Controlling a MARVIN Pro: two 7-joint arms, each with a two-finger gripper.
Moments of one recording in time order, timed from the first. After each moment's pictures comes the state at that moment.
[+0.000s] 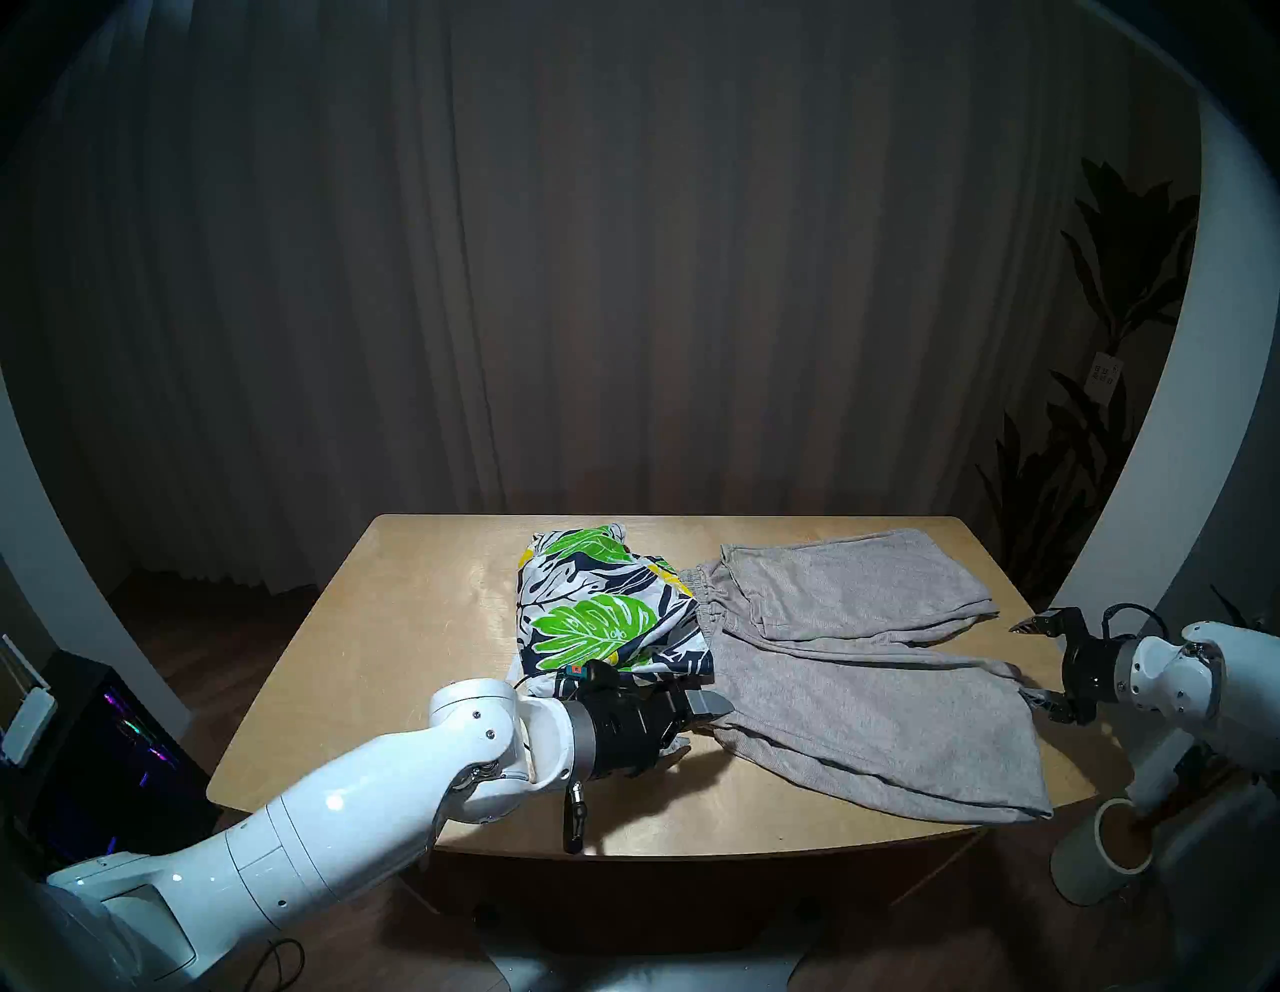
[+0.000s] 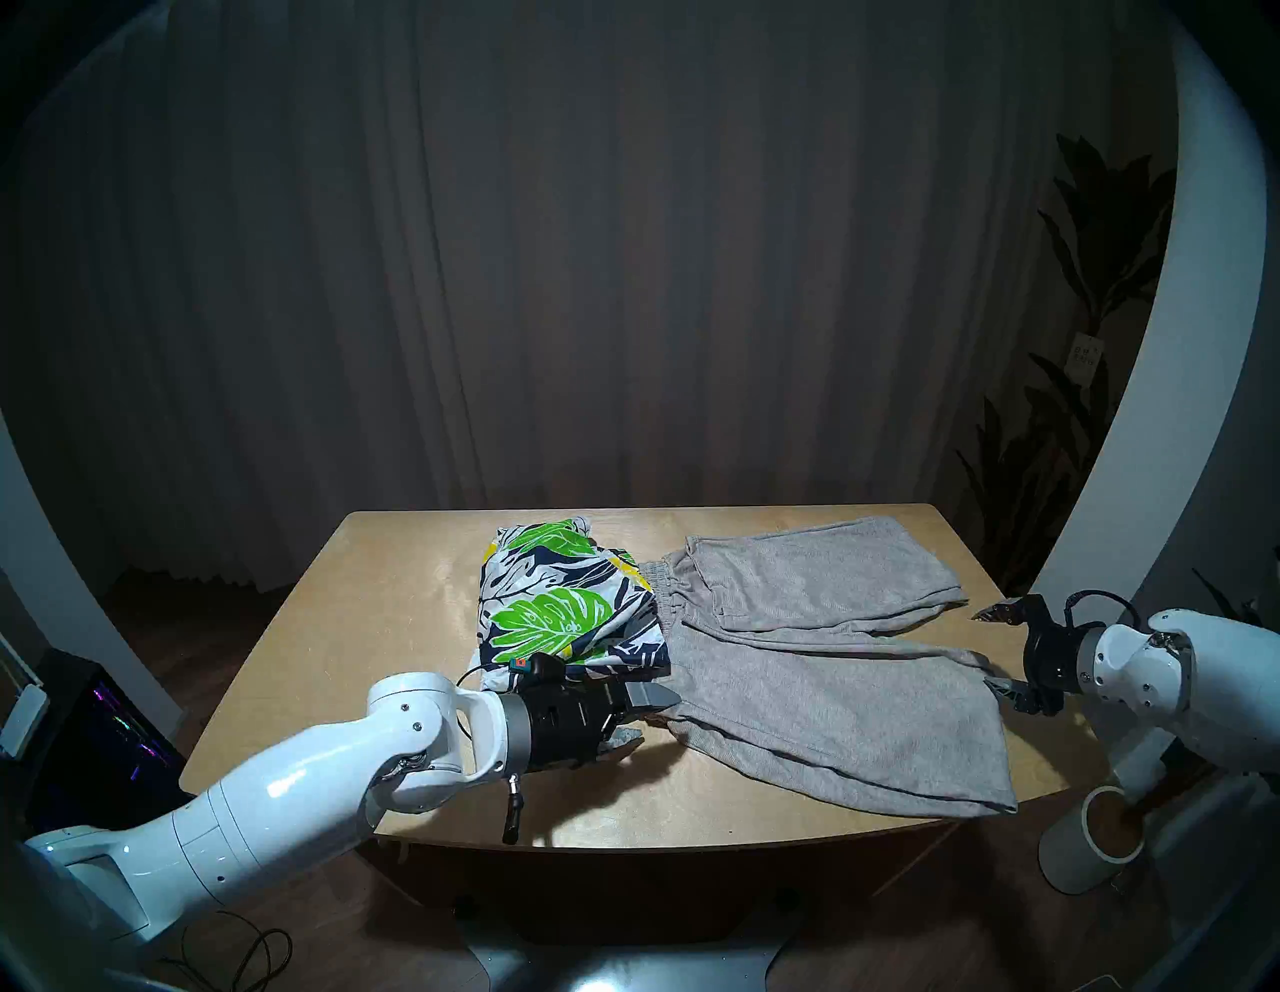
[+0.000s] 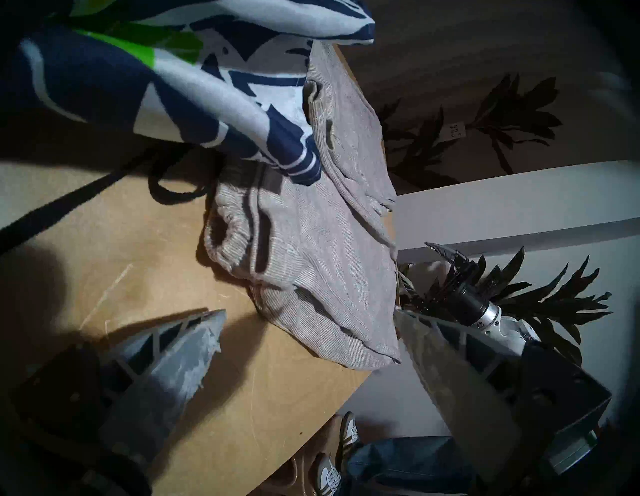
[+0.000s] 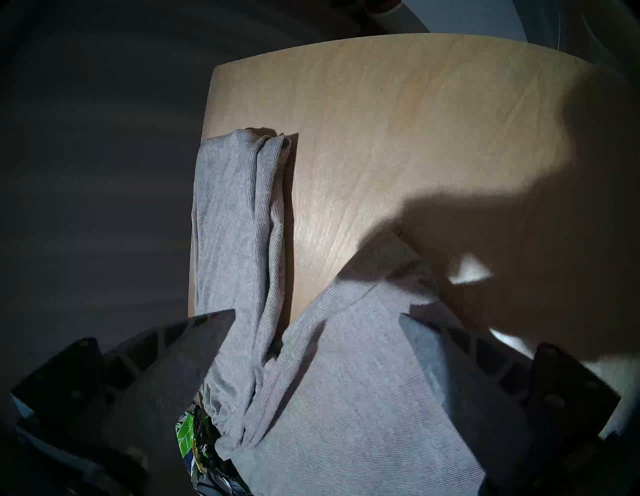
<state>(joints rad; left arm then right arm) 1.35 -0.89 -0.74 -1.78 -1.89 0.45 0.21 -1.82 -0.12 1.26 -1.40 2.78 0.36 -0.09</state>
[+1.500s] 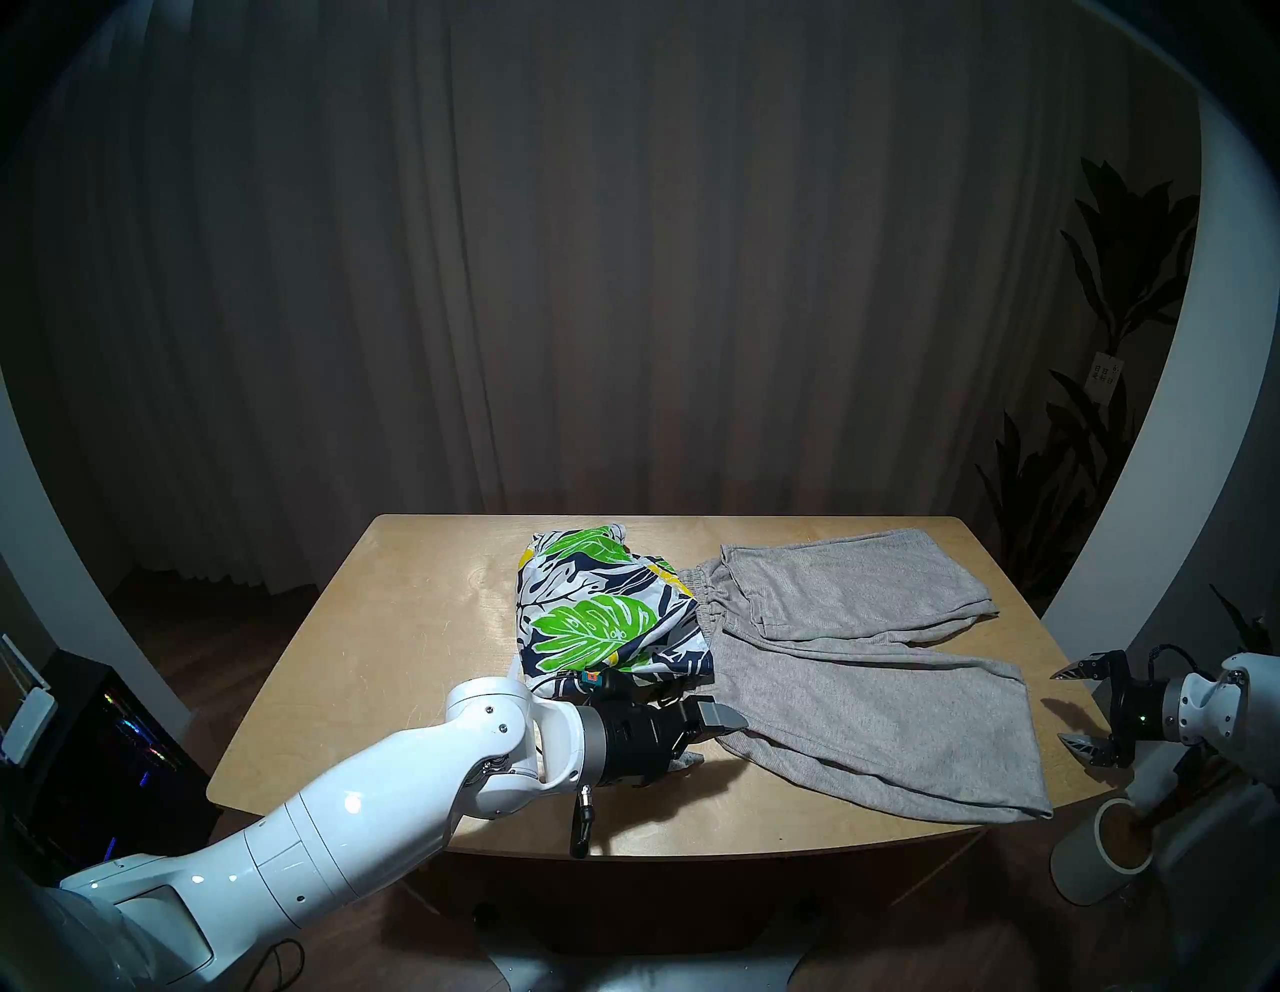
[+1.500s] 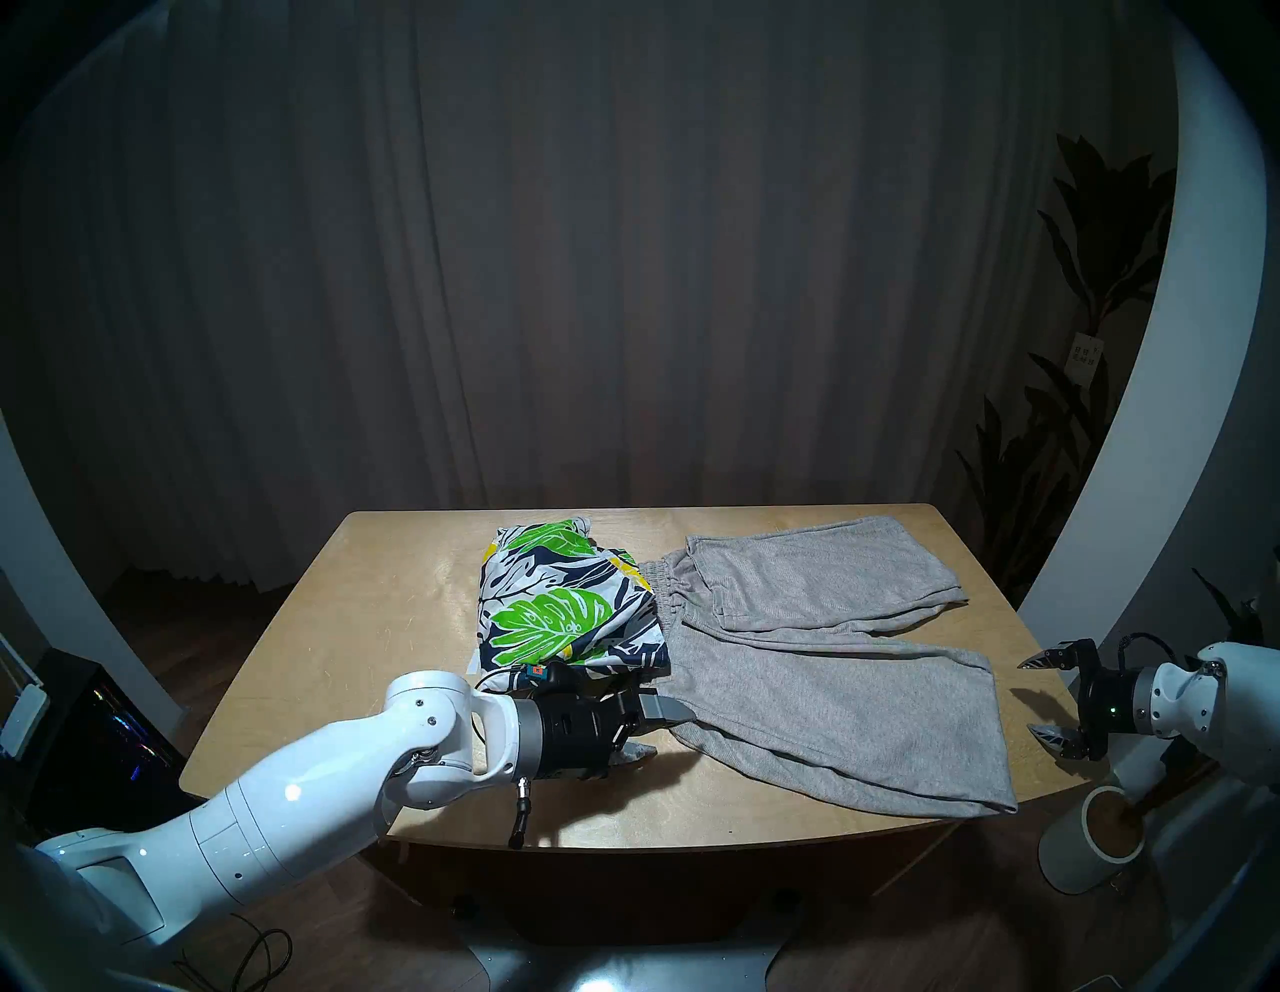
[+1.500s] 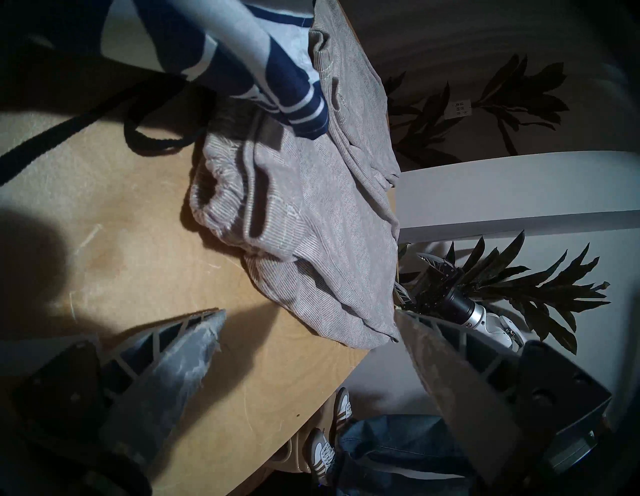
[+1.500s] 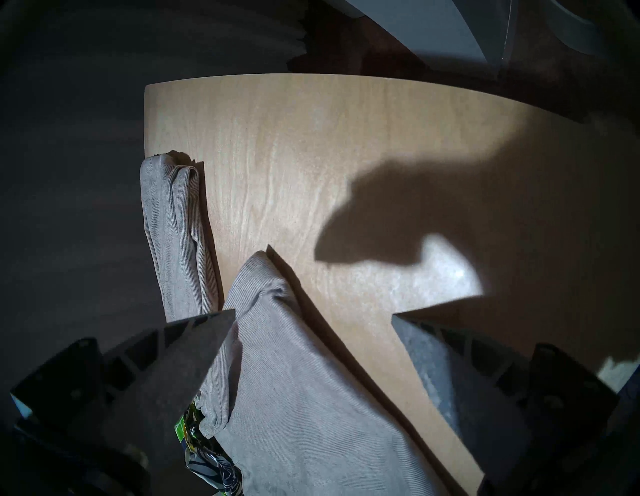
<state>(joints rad) 1.33 -0.93 -0.73 -1.72 -1.91 0.54 0.22 -1.93 -0.11 1.26 -1.16 2.84 0.67 -0.02</state>
